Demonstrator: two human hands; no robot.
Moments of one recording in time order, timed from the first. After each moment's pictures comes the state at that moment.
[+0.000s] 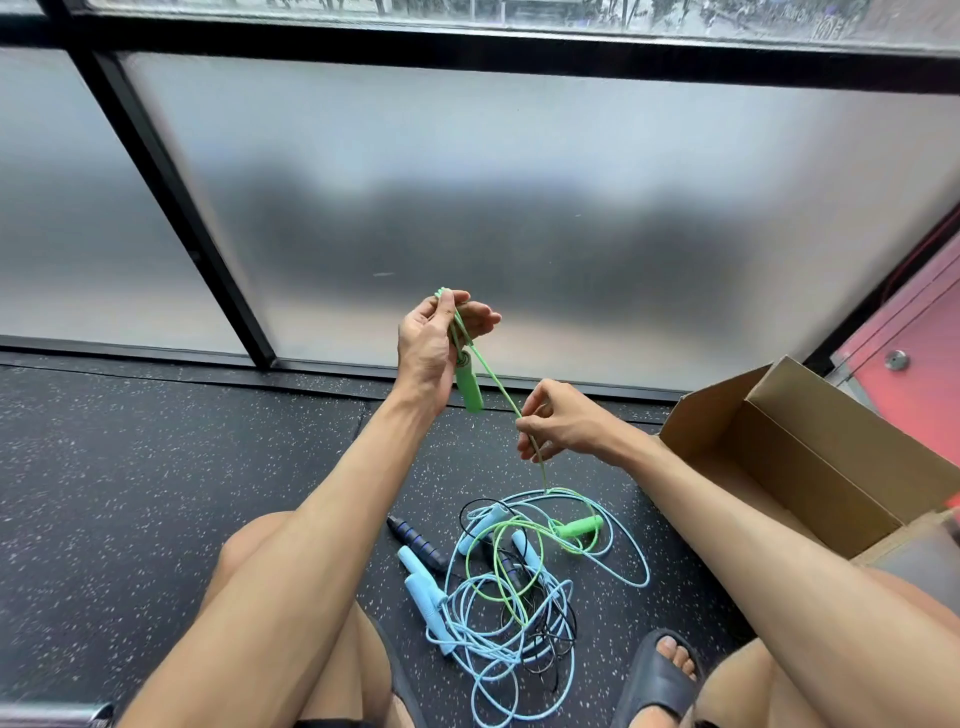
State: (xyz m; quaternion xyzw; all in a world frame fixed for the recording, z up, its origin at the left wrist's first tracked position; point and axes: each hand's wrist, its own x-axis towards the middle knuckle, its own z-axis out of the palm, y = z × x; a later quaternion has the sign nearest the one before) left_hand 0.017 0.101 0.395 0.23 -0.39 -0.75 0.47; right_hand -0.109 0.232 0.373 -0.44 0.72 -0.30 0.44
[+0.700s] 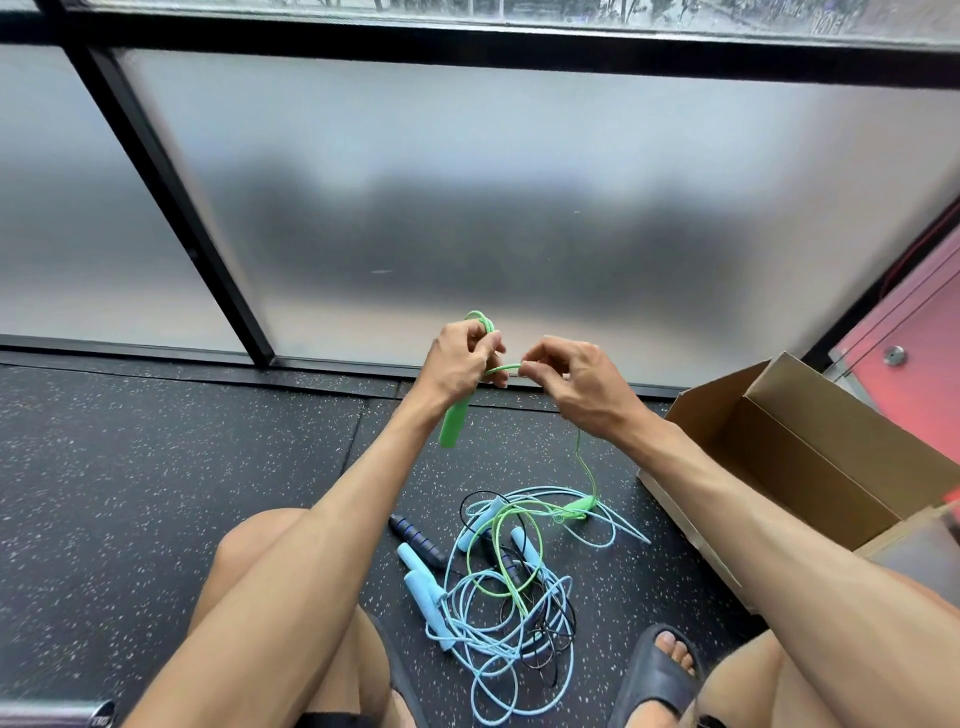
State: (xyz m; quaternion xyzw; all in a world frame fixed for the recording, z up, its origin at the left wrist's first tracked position) left_hand 0.009 0.102 0.372 0.34 -0.74 -0.51 0.28; right_hand -0.118 0.235 0.402 -0.62 0.67 -0.38 0.15
